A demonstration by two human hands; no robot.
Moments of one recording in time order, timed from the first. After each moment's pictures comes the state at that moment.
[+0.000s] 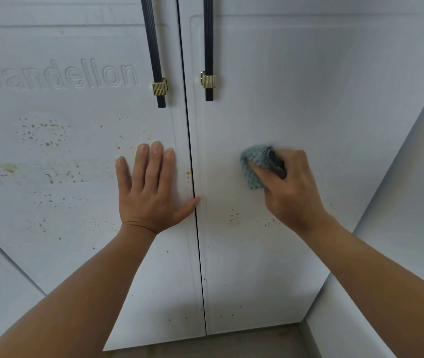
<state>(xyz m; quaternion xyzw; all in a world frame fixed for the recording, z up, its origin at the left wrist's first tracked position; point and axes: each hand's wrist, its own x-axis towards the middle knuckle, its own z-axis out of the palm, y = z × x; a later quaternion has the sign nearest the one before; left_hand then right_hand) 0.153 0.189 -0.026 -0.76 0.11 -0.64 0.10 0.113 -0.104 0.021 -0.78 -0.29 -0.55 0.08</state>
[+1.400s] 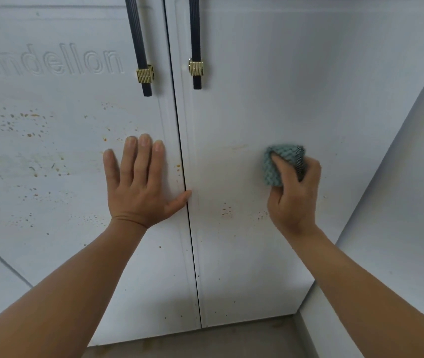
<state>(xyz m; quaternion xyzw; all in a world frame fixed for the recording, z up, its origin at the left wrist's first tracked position) 0.156 0.189 -0.028 -0.75 0.10 -0.65 0.10 0.114 -0.113 -0.025 -0.79 -0.13 -0.56 0.22</state>
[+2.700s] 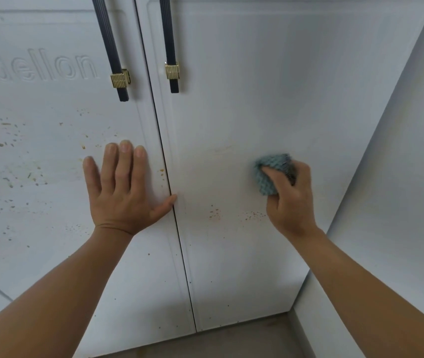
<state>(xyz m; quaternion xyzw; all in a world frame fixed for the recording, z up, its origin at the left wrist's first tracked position) 0.156 0.190 -0.028 -0.74 0.10 -0.65 0.12 0.114 -0.145 -0.036 -0.80 -0.17 -0.54 0.21</state>
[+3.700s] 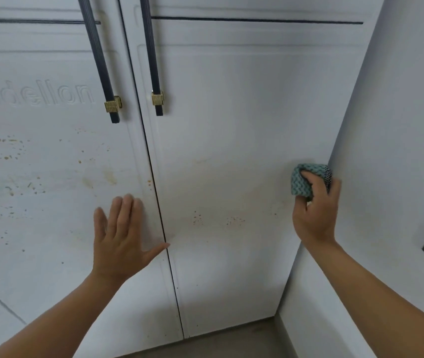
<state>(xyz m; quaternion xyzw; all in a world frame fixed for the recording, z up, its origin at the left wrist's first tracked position) 0.107 0.189 -0.095 -0.83 0.14 -0.53 0.11 0.067 -0.215 -0.021 -0.79 0.00 -0.53 0.31</state>
